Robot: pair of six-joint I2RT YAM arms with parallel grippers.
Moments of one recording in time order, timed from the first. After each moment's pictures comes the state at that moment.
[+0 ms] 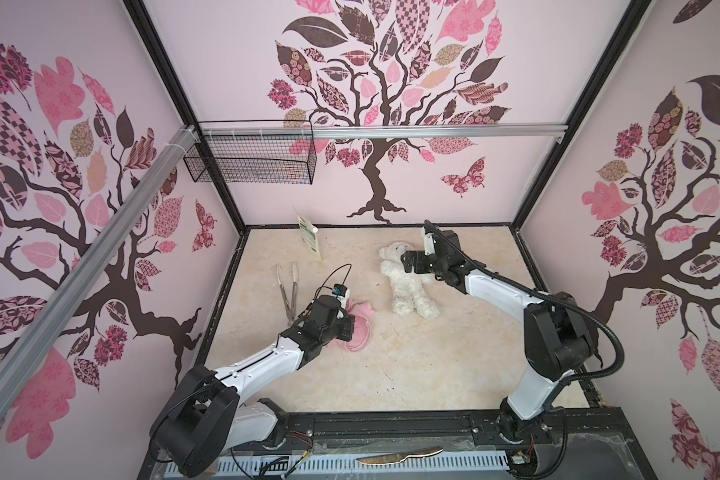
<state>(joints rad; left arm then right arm) -0.59 1.25 0.55 -0.01 0.02 -0.30 0.39 1.79 1.26 -0.07 -0.06 0.30</state>
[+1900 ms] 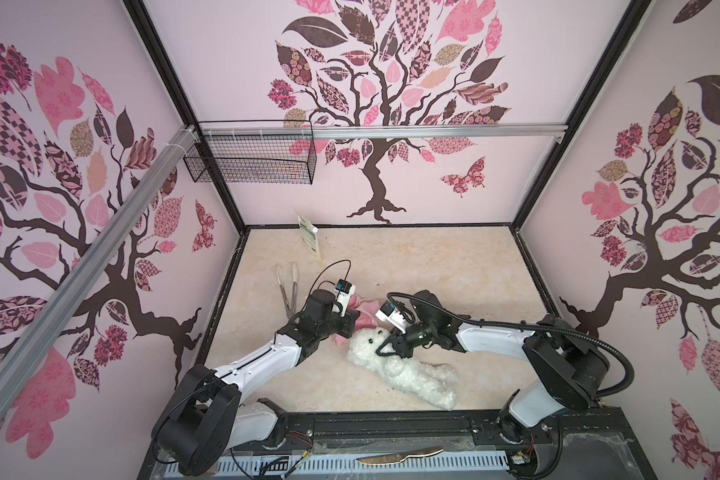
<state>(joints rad) -0.53 1.26 0.56 0.07 0.24 -0.18 0.70 1.58 0.70 0.17 -0.88 0.19</state>
